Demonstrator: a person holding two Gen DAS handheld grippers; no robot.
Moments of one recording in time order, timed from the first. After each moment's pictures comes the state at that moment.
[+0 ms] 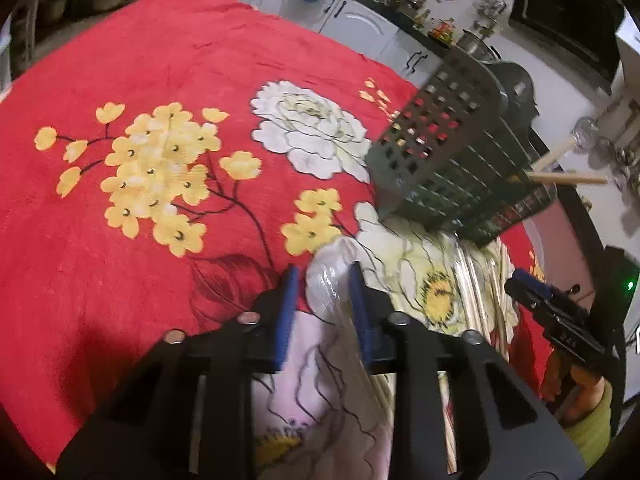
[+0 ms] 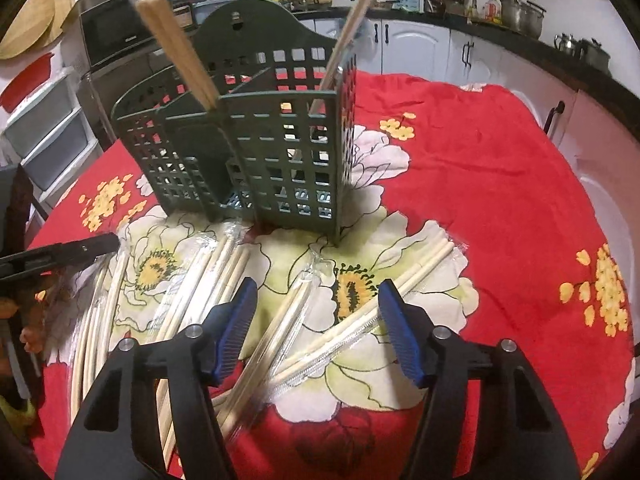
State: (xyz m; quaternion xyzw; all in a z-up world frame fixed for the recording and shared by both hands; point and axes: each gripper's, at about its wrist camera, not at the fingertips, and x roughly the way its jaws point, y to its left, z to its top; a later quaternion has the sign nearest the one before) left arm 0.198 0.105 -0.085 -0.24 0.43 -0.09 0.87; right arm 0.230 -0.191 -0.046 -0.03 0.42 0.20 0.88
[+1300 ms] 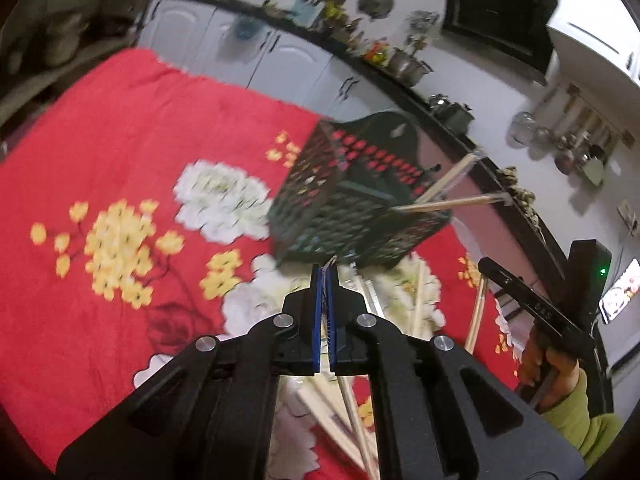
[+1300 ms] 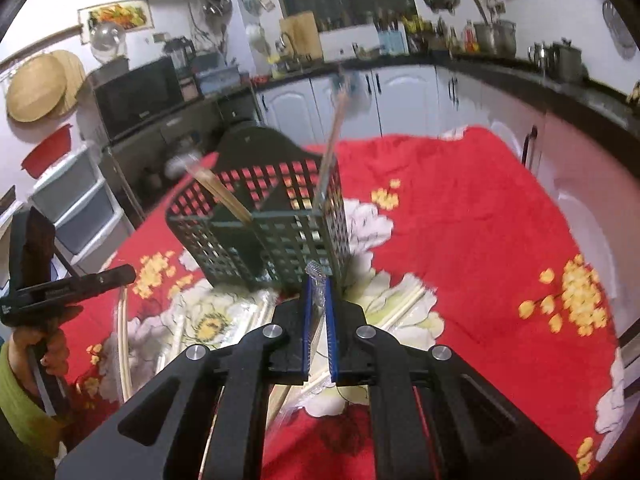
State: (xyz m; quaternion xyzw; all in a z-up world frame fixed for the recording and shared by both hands) left arm 0.174 0.077 0.001 -0.20 0.35 -0.18 0.90; right arm 0.182 -0.232 0.031 0.04 0.31 0.22 0.92
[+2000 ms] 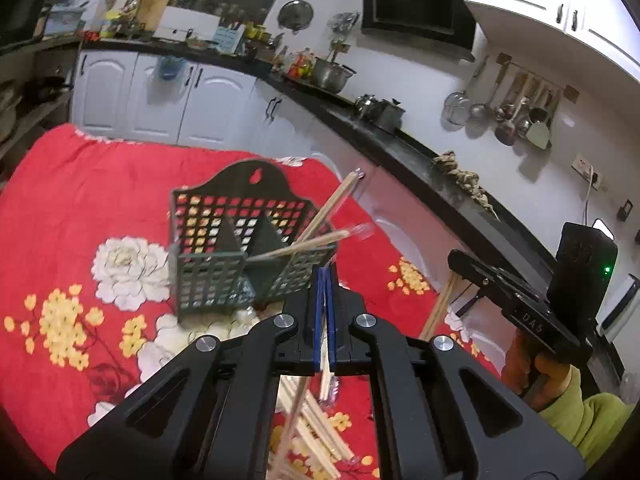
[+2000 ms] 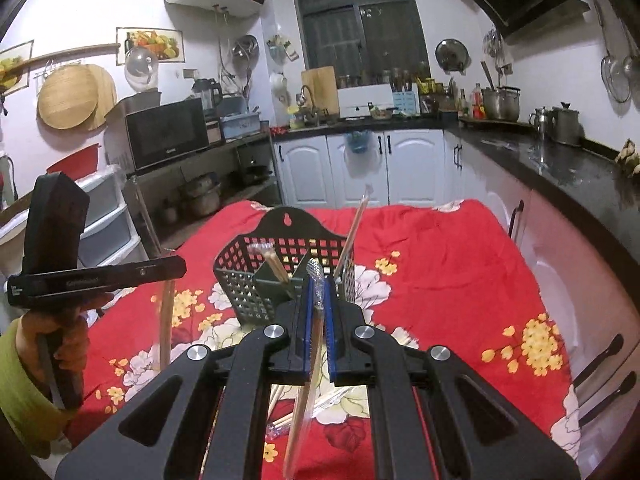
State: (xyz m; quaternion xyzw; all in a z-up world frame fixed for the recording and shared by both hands) left arm 0.169 0.003 0.070 -0.14 0.30 -0.27 0.91; right arm 0.133 -0.249 0.090 0.03 0.22 0.23 0.95
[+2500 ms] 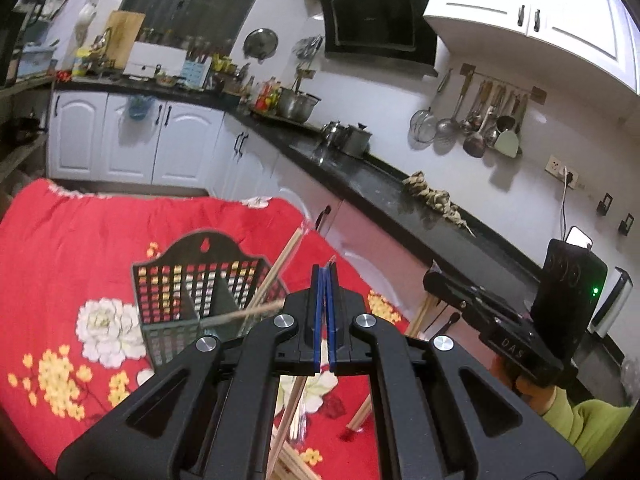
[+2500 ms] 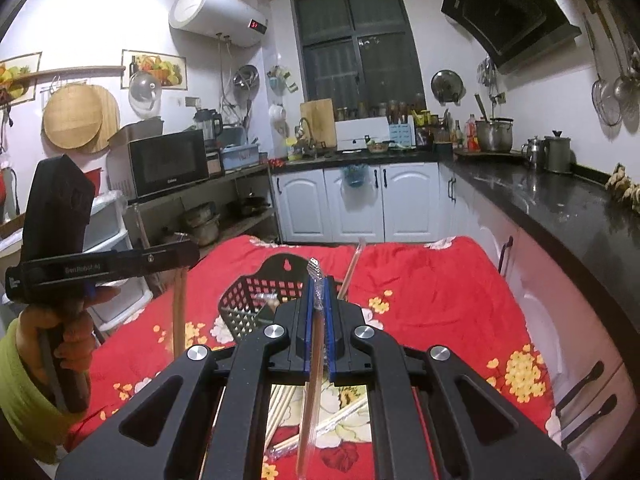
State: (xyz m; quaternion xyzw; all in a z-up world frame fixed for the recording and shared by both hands) left arm 0.172 -0.021 0.120 -0.12 0.24 -0.31 0.91; right arm 0.124 -0.257 0.121 0.03 0.16 0.22 0.96
